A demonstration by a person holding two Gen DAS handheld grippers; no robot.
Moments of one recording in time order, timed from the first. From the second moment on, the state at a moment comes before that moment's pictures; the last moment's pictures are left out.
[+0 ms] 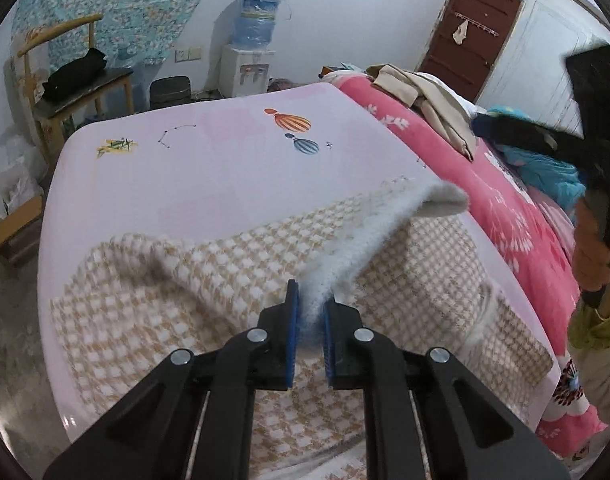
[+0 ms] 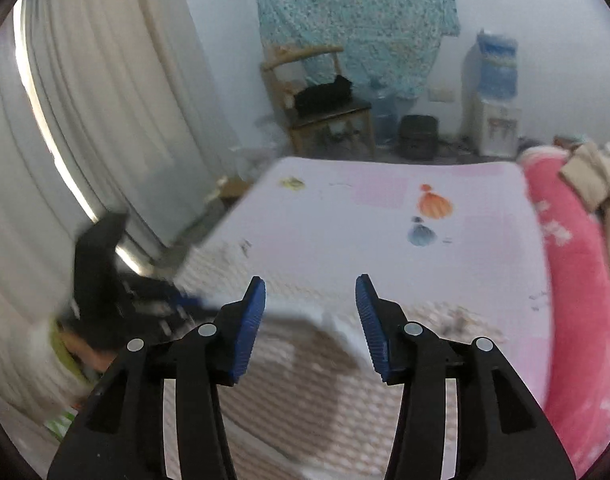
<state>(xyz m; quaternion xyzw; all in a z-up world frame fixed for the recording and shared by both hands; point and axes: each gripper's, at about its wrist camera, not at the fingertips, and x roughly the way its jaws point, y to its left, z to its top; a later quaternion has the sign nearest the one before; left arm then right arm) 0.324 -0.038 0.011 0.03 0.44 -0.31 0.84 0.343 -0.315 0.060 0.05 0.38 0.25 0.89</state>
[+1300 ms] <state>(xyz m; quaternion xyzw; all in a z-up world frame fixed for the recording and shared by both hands) 0.372 -0.028 0.004 0.00 0.44 -0.29 0.85 0.390 -0.286 -0.019 0.02 0.49 0.18 0.86</state>
